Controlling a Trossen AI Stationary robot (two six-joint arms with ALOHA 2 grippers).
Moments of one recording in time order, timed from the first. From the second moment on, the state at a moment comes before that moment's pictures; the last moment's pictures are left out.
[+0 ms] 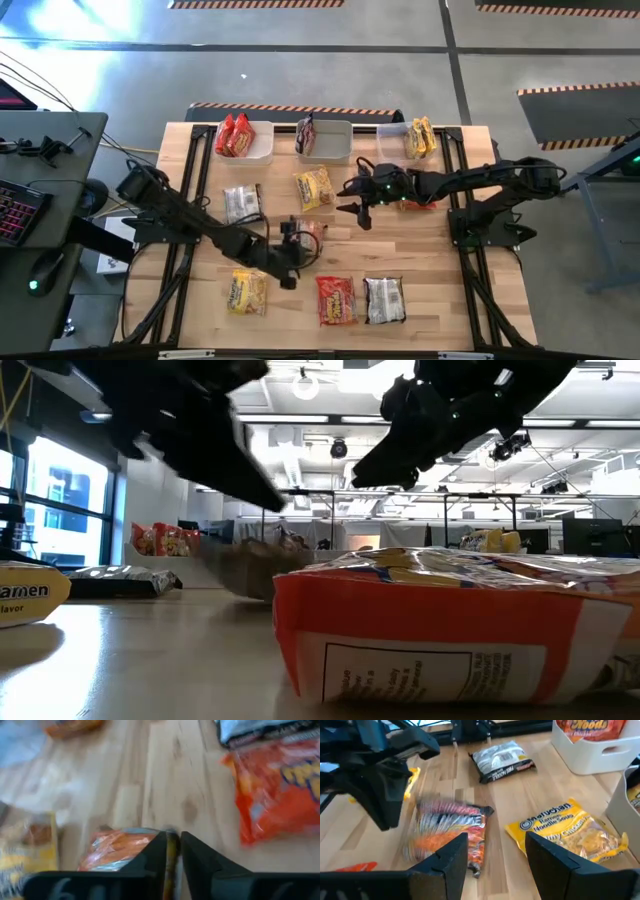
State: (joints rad) left arm -0.45 1.66 0.89 -0.01 -0.52 -0.14; right arm -0.12 1.42 0.74 0.22 -0.13 0.05
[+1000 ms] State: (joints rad) left arm -0.21 1.44 0.52 0.08 -0.10 -1.10; right arm -0.07 1.52 0.74 0.29 -0.05 0.09
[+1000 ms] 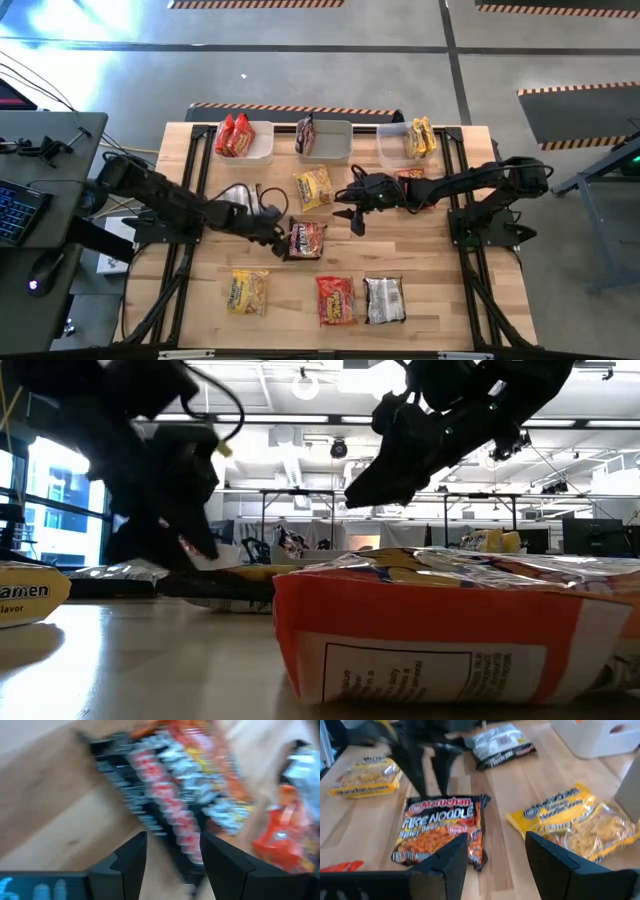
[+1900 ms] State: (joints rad) left arm -0.16 1.55 0.47 0.41 0.02 -0.79; right arm -0.07 1.54 0.74 0.31 -0.07 0.10
